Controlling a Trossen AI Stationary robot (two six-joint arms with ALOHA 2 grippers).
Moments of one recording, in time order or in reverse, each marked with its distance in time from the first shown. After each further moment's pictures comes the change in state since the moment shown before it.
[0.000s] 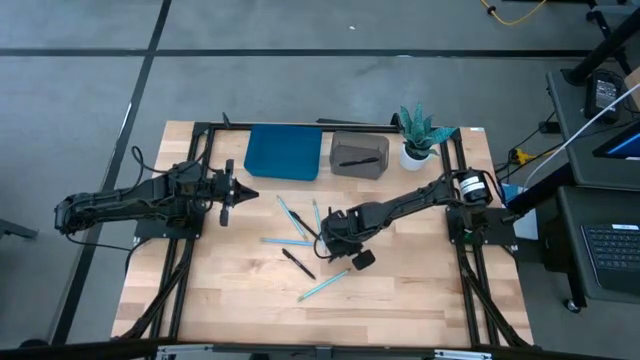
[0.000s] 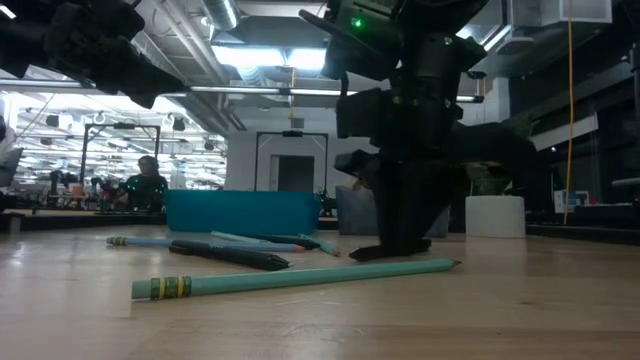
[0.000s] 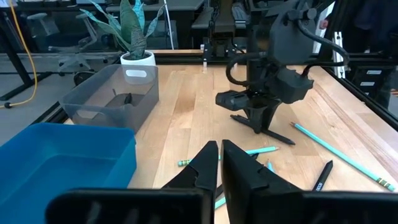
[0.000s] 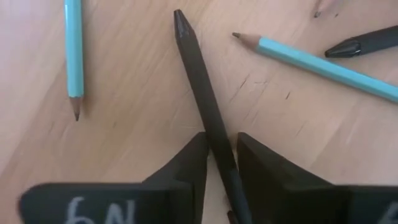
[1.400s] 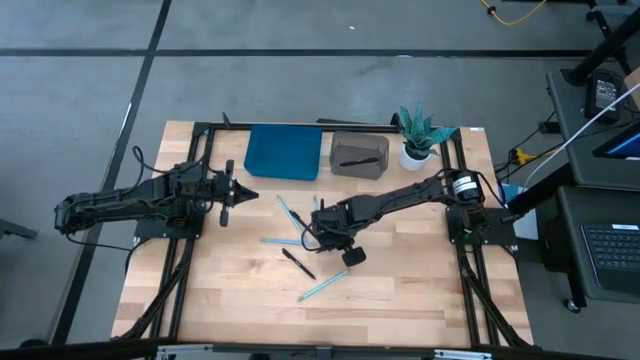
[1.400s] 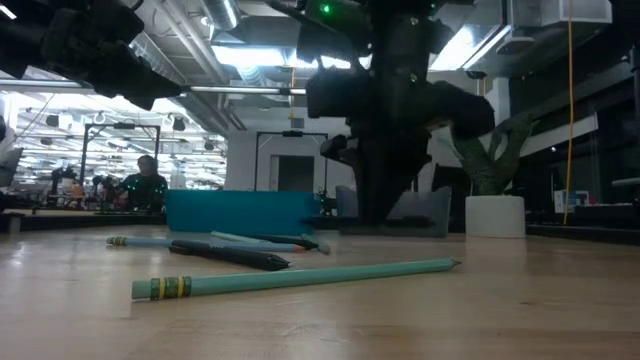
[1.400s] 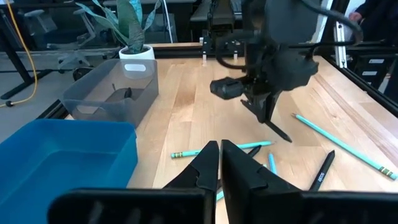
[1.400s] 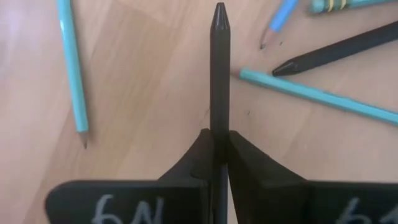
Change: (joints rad) left arm 0.000 0.000 0.000 -0.028 0.000 0.029; right arm -0.033 0.015 0.203 -0.170 -0.061 0.093
